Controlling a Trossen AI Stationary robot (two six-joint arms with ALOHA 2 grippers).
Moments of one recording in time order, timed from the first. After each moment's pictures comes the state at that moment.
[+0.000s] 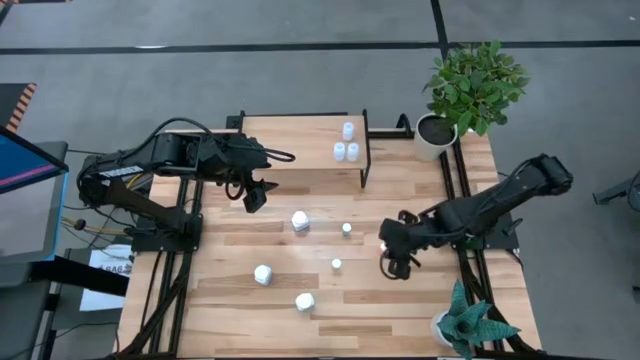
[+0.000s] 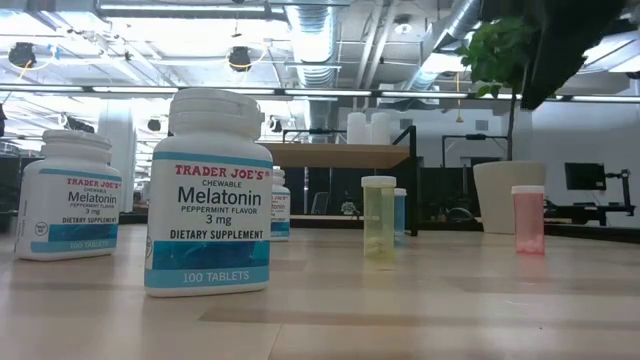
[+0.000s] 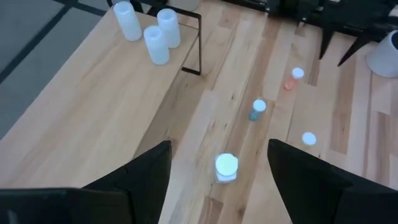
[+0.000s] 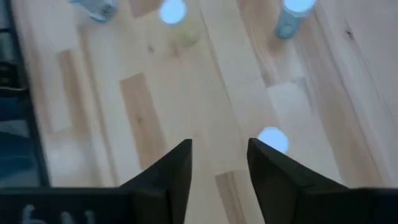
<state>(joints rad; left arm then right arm) 0.02 1.30 1.64 -1.13 -0.23 -0.27 0.38 1.28 0.98 -0.77 0.10 0.71</state>
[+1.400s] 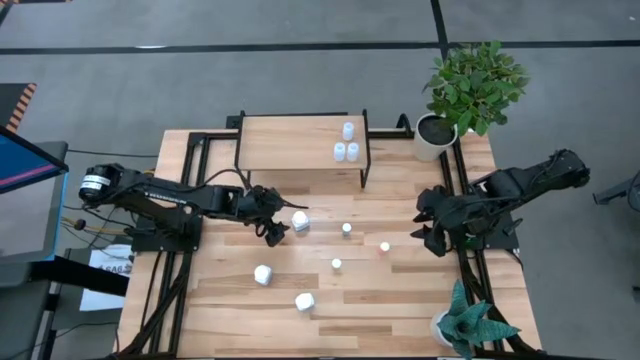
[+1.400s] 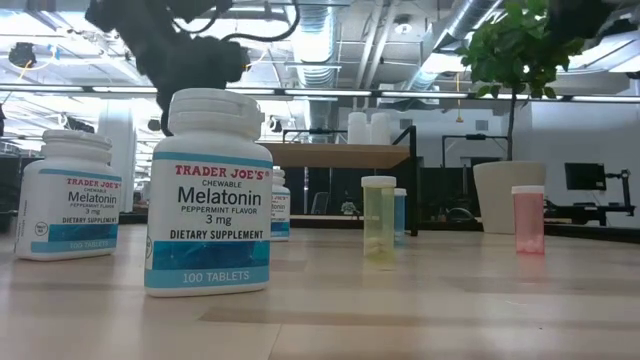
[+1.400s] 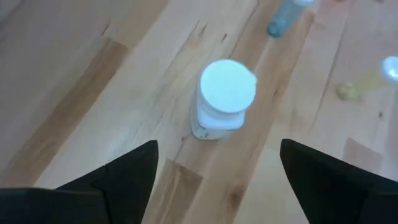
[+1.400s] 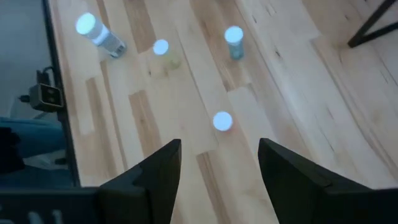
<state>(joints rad) -0.04 1.30 0.75 -0.37 -0.17 -0.50 0.38 0.95 1.09 -1.10 0.19 0.75</state>
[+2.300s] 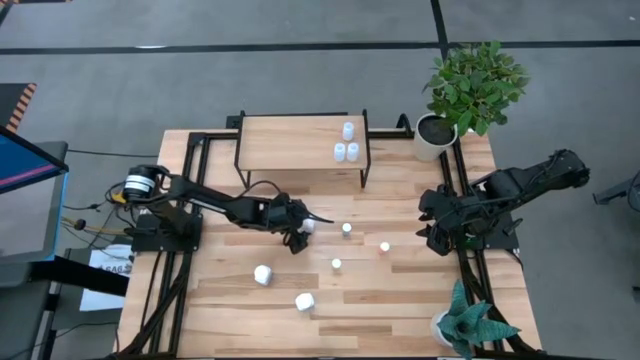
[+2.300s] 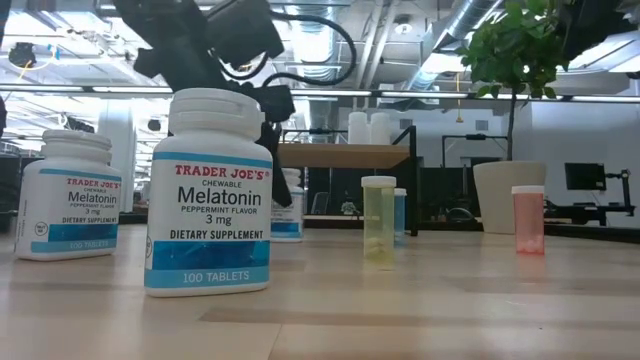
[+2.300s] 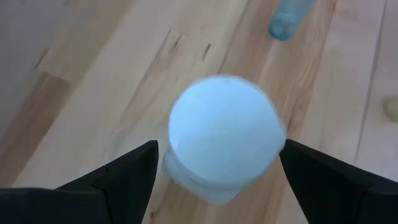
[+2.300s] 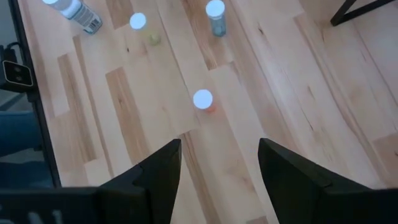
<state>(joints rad) -0.05 1.67 0.86 -0.12 -0.22 -0.39 0.38 0.95 1.09 -1.19 0.18 0.75</state>
